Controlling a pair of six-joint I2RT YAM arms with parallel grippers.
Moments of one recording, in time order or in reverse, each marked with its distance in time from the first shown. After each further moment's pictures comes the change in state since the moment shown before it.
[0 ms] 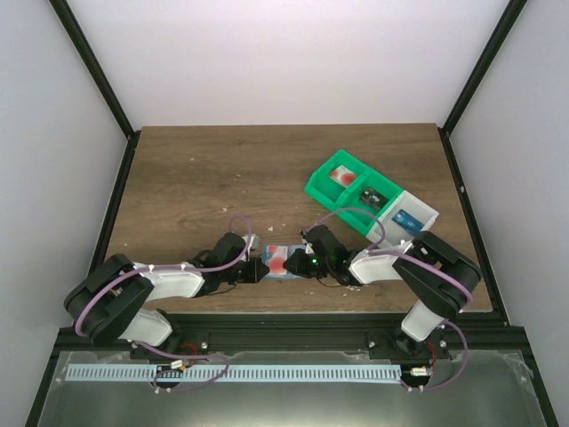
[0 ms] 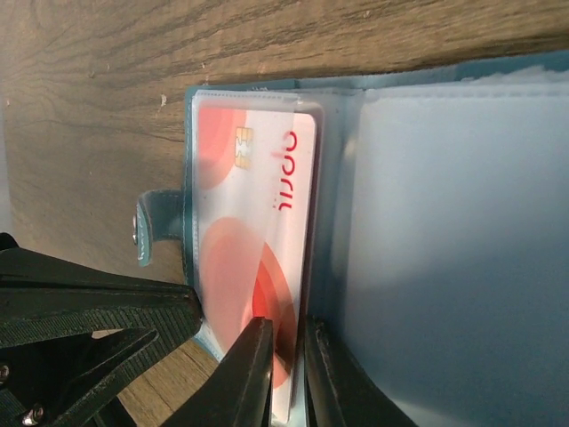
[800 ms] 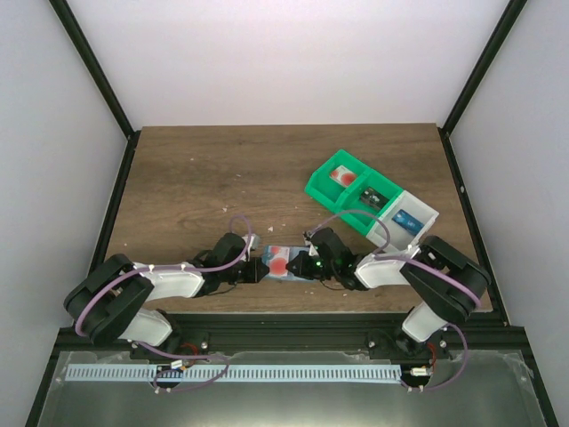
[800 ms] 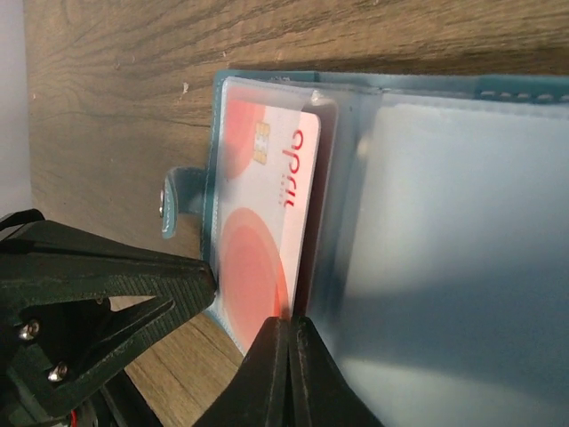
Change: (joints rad) left arm 0.001 0.000 -0.001 -0.001 -0.001 0.000; right arm -0.005 -0.046 -0.055 0.041 -0.007 -0.008
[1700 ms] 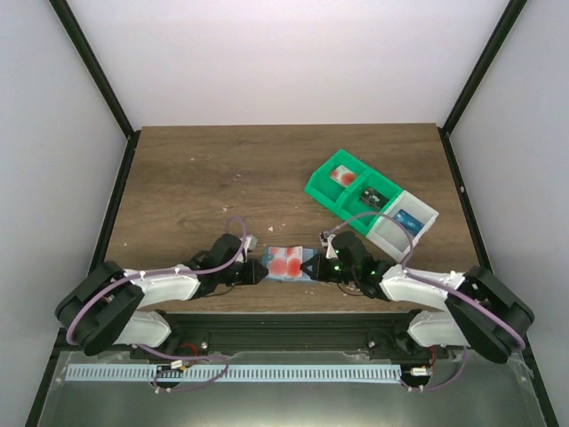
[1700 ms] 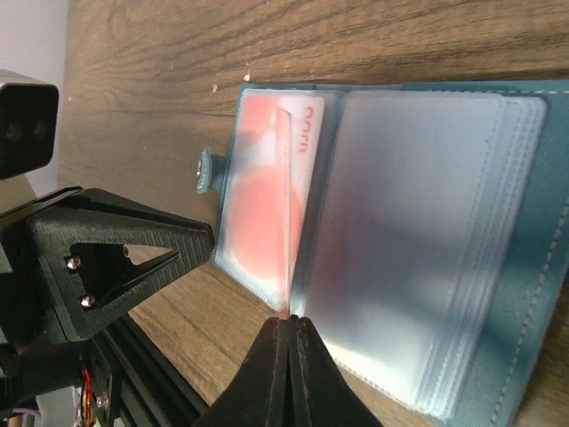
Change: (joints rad) left arm 0.000 -0.059 -0.013 -0.051 0.013 -0.037; right arm -0.061 -0.289 -0.127 -0.114 -0.011 -0.058
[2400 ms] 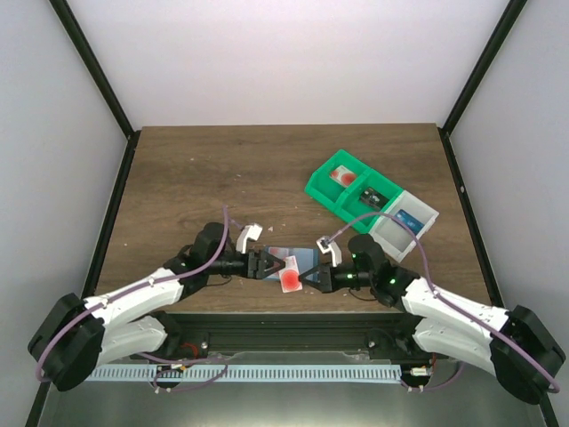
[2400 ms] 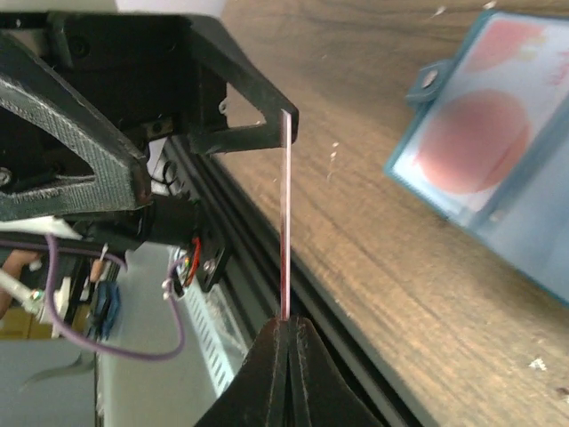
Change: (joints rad) left arm 0.025 -0.263 0.072 -0.042 0.301 0.008; right arm -0.005 -0.332 -0.032 -0.151 -0.267 -0.161
